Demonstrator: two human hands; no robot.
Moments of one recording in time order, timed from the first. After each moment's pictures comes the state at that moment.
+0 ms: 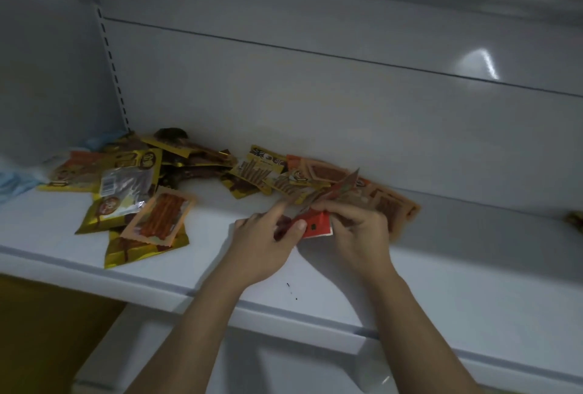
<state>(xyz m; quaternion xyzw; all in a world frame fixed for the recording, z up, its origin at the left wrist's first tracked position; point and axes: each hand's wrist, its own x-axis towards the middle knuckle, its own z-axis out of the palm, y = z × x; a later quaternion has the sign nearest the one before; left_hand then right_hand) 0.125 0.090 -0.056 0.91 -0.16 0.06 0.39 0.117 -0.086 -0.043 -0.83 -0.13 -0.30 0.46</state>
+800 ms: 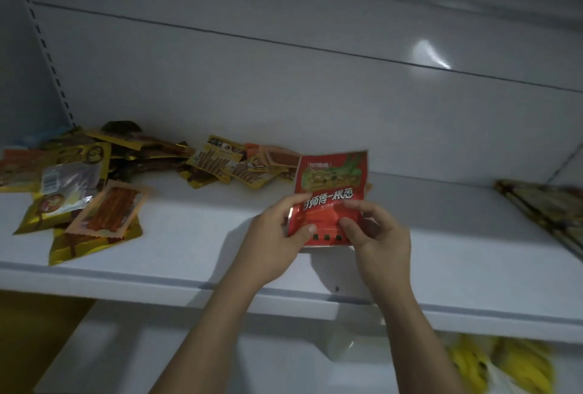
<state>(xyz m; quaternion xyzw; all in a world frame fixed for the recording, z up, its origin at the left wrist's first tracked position) 0.078 0.024 -0.043 0.79 -0.18 0.00 0.59 0.034 -0.135 -0.039 -0.74 0.05 -0.26 0.62</state>
